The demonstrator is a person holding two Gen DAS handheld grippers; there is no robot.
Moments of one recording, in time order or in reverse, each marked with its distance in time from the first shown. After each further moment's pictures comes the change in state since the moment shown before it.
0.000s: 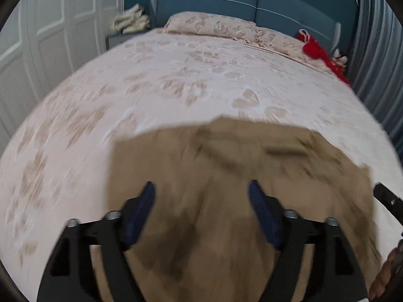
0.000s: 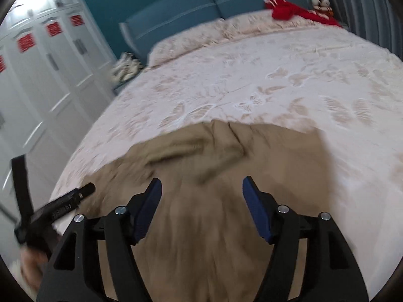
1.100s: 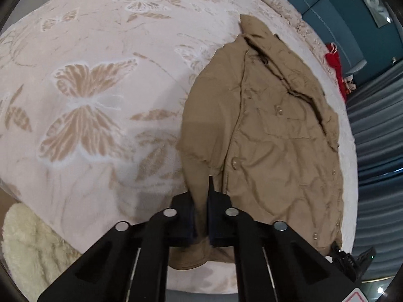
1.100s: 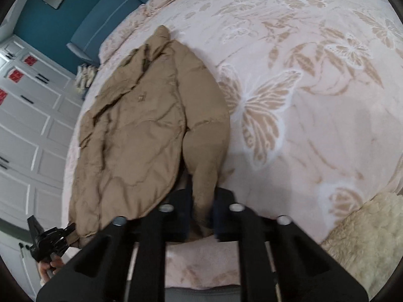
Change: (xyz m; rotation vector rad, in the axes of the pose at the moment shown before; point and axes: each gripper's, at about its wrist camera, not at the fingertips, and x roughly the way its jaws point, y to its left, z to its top) left arm -0.173 0.130 -0.259 -0.405 0.267 -0.156; right arm -0.228 -0.090 -0.265 0.428 0.156 -0.086
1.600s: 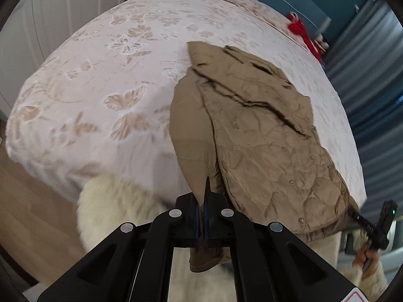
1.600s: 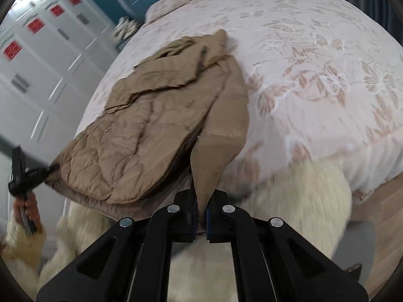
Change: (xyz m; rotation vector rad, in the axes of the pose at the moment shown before) left arm -0.158 -0.023 -0.061 0.301 0.029 0.036; right arm -0.144 0.033 -0.054 -0.349 0.135 0.038
